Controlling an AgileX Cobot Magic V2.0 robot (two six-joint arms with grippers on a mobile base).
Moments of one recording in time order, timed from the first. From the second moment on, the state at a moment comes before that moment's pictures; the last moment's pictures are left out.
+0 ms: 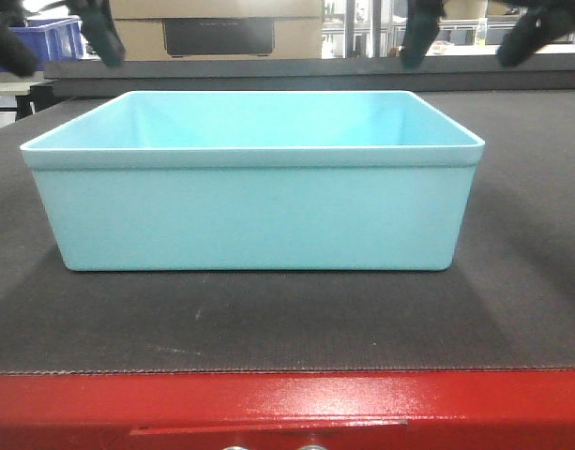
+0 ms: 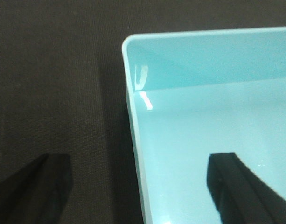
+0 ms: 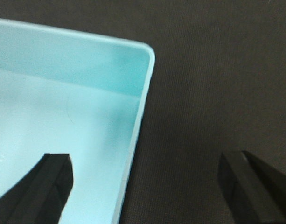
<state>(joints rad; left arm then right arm) -0.23 1.55 -1.28 0.01 0.59 -0.11 0.20 1.59 -1.33 0.01 0.62 0.12</state>
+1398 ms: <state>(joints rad) -0.06 0.48 -0.52 0.10 0.29 -0.10 0.01 0.80 -0.59 -0.08 0.10 0.10</state>
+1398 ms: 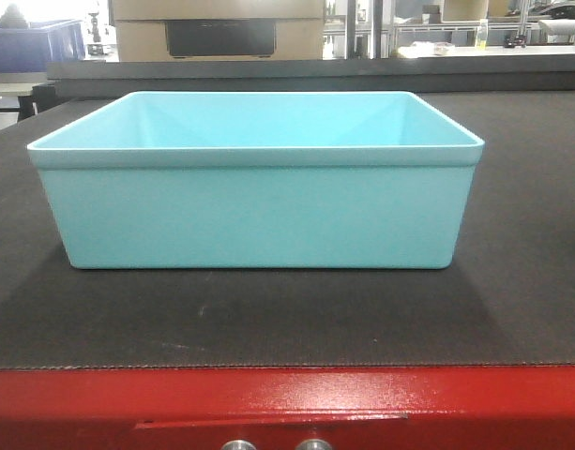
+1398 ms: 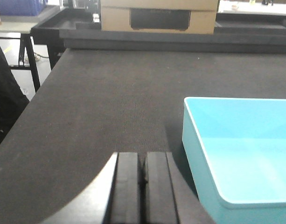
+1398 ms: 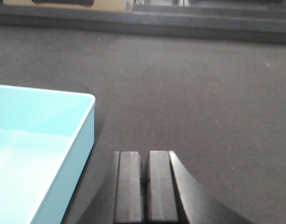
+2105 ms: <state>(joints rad) -0.06 0.48 -0.52 0.10 0.28 -0.10 0.01 0.80 -0.58 -0.08 0.10 0.10</state>
